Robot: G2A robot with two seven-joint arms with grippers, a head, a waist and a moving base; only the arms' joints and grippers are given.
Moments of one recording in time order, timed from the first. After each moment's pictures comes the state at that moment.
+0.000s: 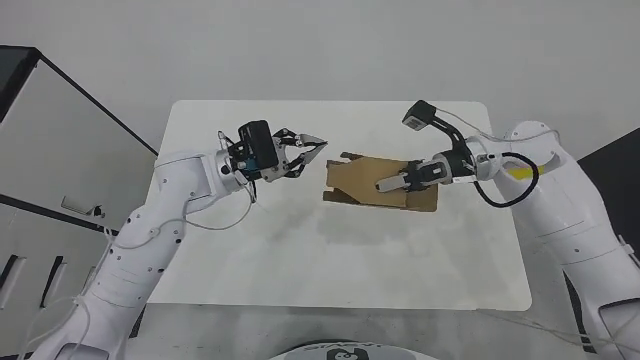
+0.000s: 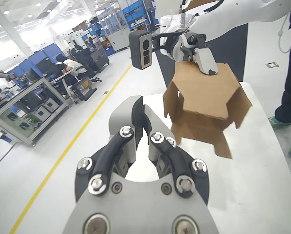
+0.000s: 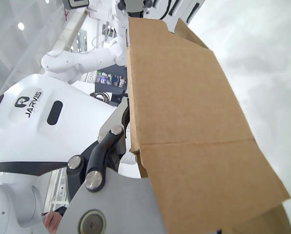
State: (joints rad) left arm 1.22 -1.04 -1.19 -1.74 1.47 -0.80 0.33; right arm -0.98 -0.90 1.05 -1.48 0.65 -0.28 1.45
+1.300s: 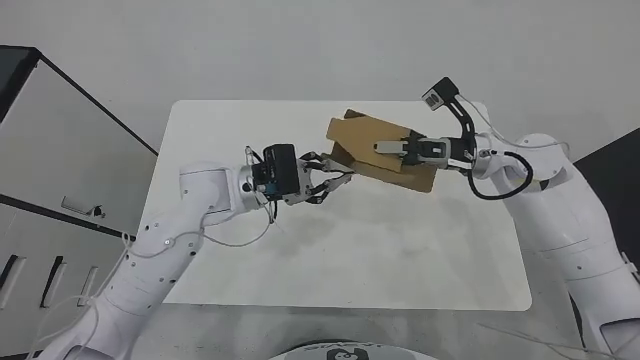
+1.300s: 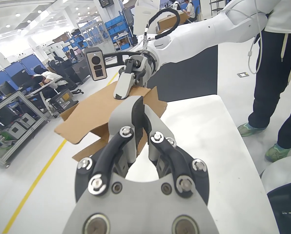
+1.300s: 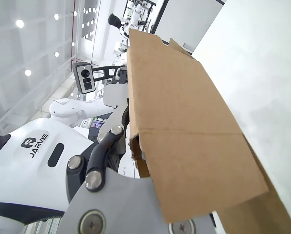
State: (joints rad) left arm 1.21 -1.06 -1.07 -1.80 1.44 -0.84 0.34; right arm -1.08 -0.91 1.15 -1.58 0.57 -0.27 1.13
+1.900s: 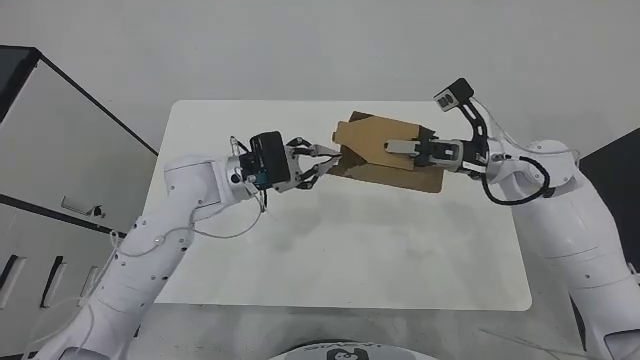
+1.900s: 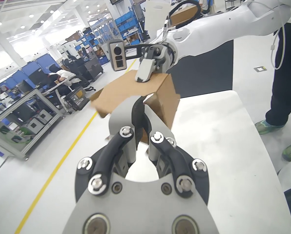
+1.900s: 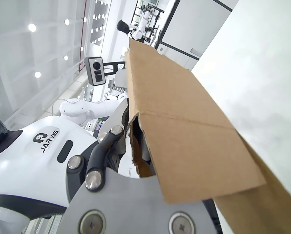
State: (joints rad) left arm 1.23 -1.04 -1.17 -1.81 1.46 -0.80 0.32; right arm -1.15 -0.91 1.23 -1.61 0.63 -0.29 1.16
